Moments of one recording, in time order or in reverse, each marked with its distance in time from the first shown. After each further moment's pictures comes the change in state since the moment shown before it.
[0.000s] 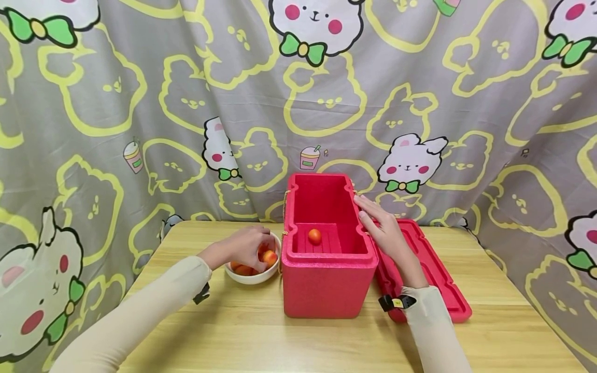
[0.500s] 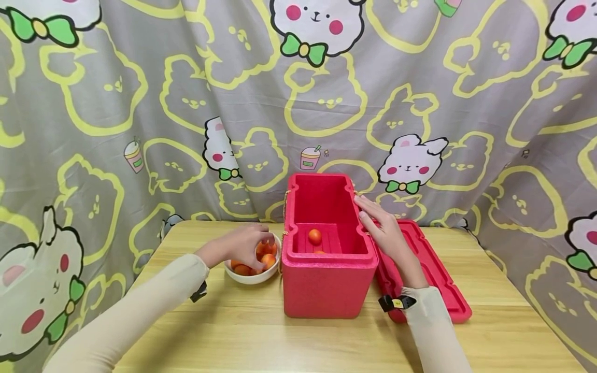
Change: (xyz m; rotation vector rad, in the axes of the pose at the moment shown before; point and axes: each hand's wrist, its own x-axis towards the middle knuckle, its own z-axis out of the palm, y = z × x) left_hand -0.004 -0.001 -0.011 -0.050 -0.039 -0.023; right_hand 0.000 -0.001 0.000 -0.007 0.006 0.009
